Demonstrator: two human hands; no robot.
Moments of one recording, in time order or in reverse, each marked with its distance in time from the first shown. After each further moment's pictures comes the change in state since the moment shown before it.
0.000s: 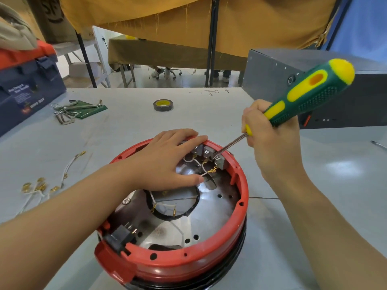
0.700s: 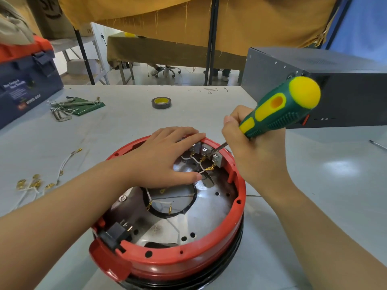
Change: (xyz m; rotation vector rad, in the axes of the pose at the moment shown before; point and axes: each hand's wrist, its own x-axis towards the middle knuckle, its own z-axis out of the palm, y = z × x) left_hand 0.001 -0.001 0.002 0.015 0.020 0.016; right_hand -0.015 0.005 0.006 -0.186 -0.128 -0.305
